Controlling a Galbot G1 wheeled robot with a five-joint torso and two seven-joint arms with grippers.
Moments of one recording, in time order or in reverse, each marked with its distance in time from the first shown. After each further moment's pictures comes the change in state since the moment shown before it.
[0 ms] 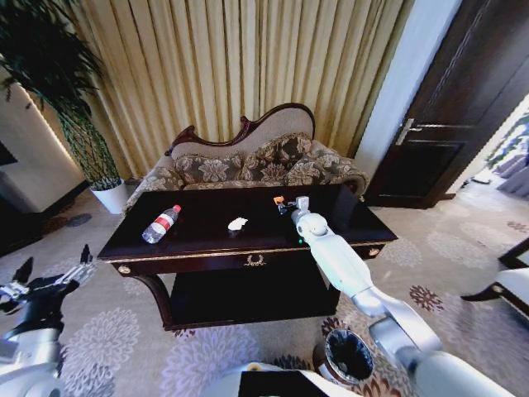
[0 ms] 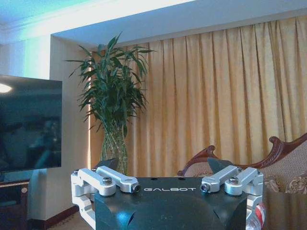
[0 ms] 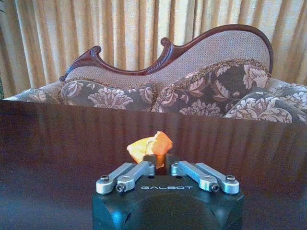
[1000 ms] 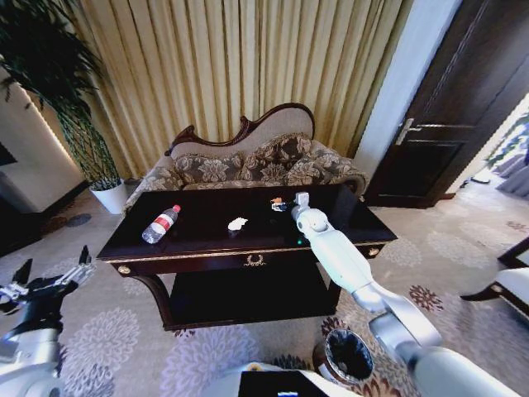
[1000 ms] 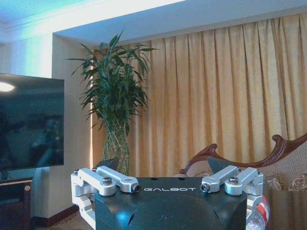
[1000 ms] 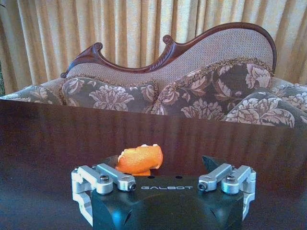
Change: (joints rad) left arm -0.002 -0.002 -0.007 0.011 -0.001 0.002 0.000; right arm 0.040 0.002 -0.024 -0.020 0.013 -0.025 0.000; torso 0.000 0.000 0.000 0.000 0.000
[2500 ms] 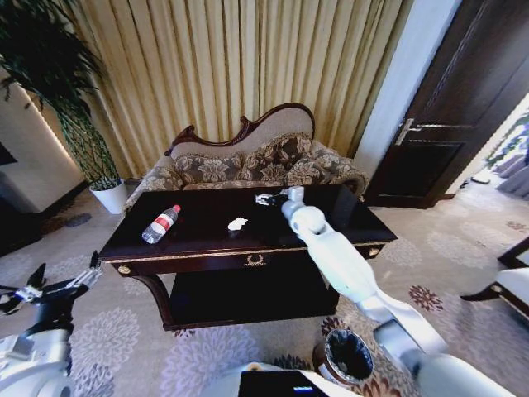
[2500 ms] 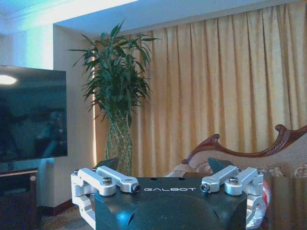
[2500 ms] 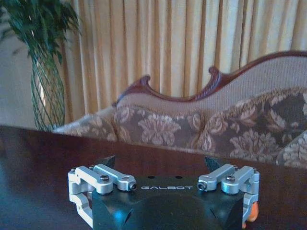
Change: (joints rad) left arm 0.003 -0.023 0.024 0.020 0.040 0.005 0.000; right arm -0.016 0.031 -0.061 0.196 0.052 -0.017 0.000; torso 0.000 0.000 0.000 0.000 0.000
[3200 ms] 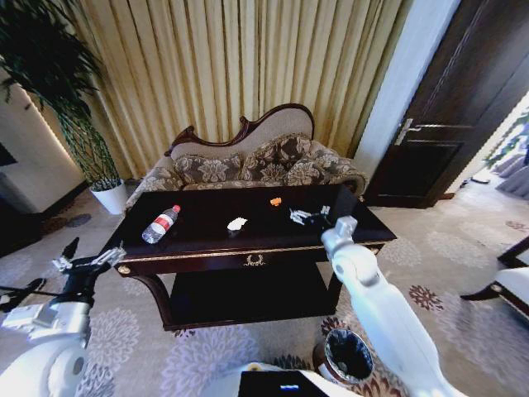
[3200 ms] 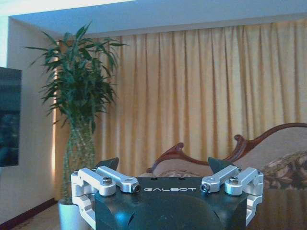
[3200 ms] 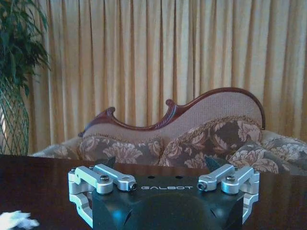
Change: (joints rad) left arm -0.065 0.149 0.085 0.032 -0.064 0.009 0.003; right arm -0.410 -0.181 0.335 0.449 -0.048 0.052 0.000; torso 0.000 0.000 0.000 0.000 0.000
